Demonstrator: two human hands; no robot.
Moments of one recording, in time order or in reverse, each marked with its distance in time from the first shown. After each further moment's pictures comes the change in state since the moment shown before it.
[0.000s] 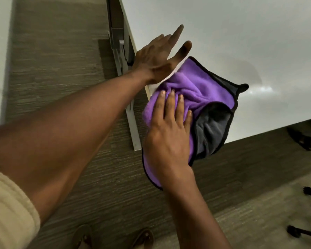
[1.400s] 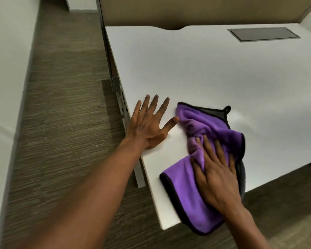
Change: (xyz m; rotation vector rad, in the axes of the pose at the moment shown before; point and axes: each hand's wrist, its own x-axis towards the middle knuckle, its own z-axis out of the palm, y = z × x) left_hand 0.001 0.003 0.006 0.237 -0.092 -0.040; right_hand 0.046 0.140 -0.036 0.074 -0.062 0.064
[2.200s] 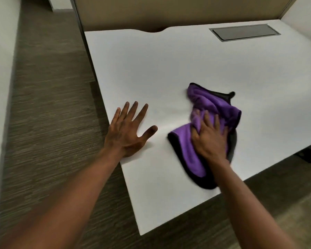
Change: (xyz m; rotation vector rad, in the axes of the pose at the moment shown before) left_hand 0.000 -0.001 -0.001 0.003 0.037 0.002; right_hand 0.114 0.050 -0.023 -0.014 0.071 0.181
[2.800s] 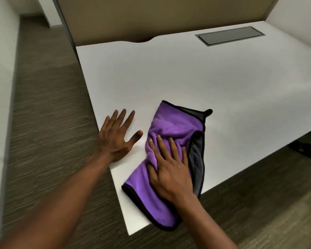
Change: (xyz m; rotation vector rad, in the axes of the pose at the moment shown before) left_hand 0.001 0.001 -0.002 -0.008 0.002 0.002; right_hand -0.101 -0.050 0.011 0.041 -0.084 -0.296
